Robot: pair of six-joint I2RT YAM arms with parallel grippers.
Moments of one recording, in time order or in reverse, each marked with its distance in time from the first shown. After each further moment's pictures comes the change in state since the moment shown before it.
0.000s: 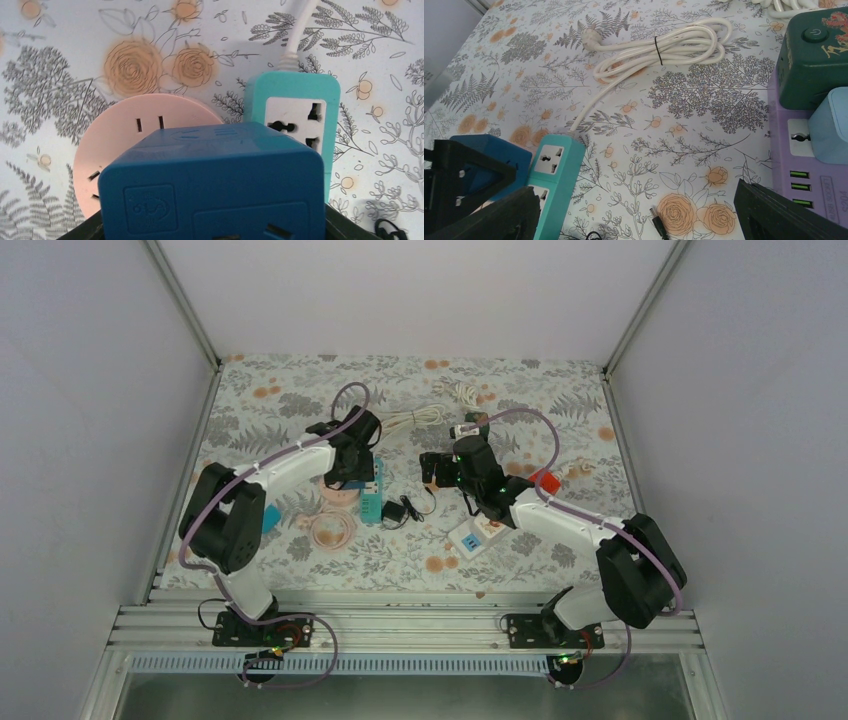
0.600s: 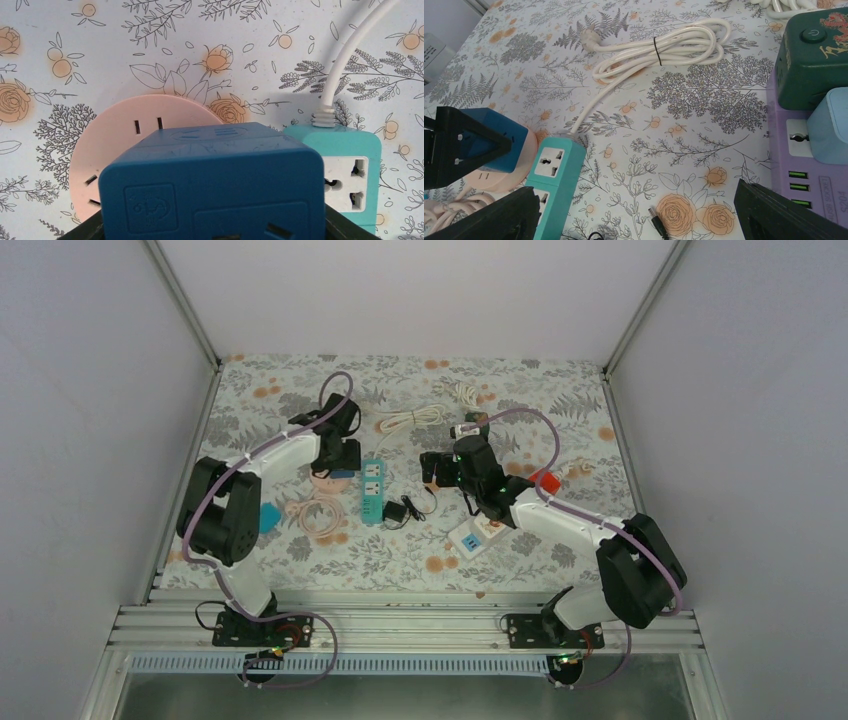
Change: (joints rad) left arm 0.130 0.037 0.021 0.071 0.068 0.197; right arm -0.005 0.000 0.000 0.000 0.000 0.000
